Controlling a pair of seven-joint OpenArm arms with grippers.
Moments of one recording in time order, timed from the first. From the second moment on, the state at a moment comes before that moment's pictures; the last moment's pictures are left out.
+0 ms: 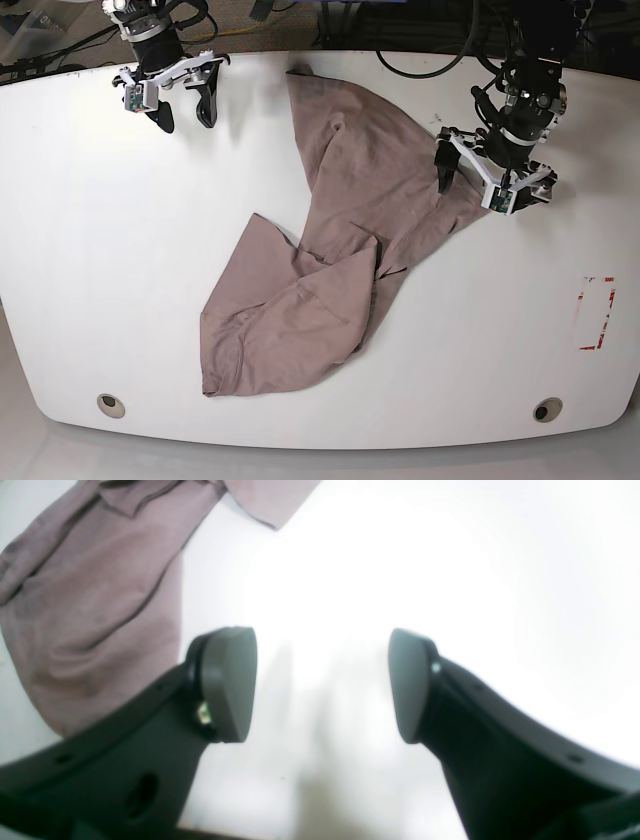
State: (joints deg) left arm 18.5 -17.2 -1.1 108.3 -8.6 -11.9 35.5; right arm -42.9 6.2 16.5 110.9 20.6 21.6 -13.4
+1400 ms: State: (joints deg) left arm 15.5 -16.9 1.5 102.9 -9.1 -12.1 35.4; right arm -18.7 9.1 21.9 103.7 20.2 28.2 -34.0
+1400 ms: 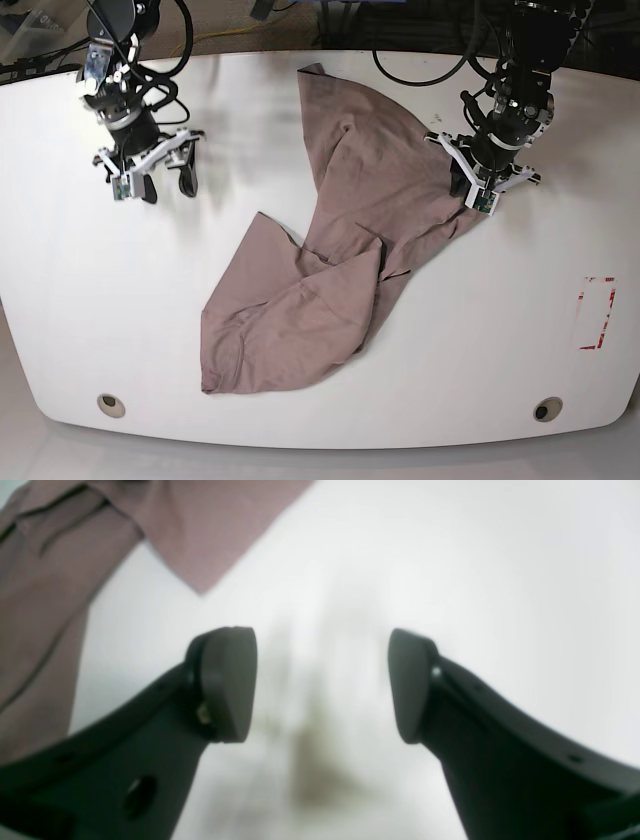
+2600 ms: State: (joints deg) left arm 21.5 -18.7 -3.7 110.3 -8.9 -12.4 35.5; right arm 37.5 14.0 15.5 24.9 18.6 38.5 -26.2
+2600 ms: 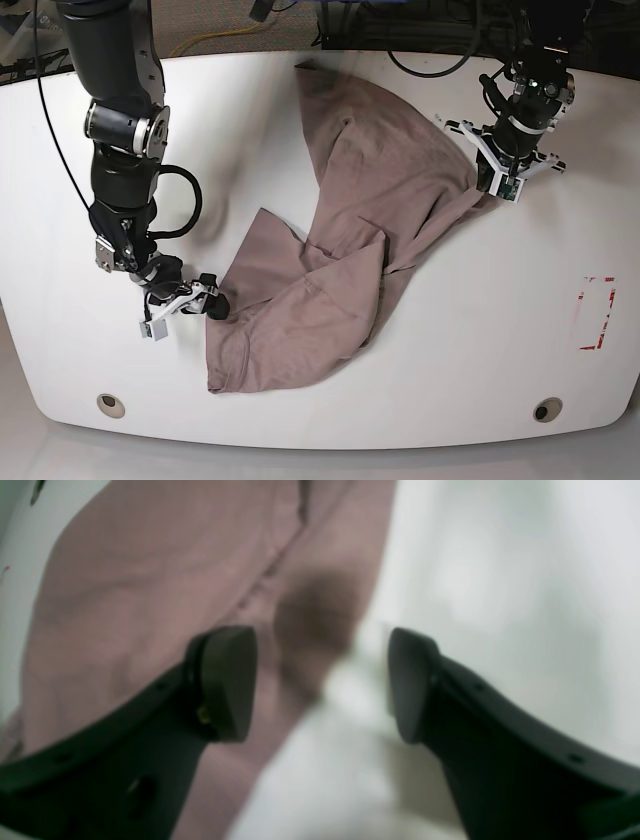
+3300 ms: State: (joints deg) left arm 21.6 -18.8 -5.2 112.9 -9.1 -12.8 35.5; right arm 37.8 8.4 8.7 20.5 19.7 31.6 -15.6
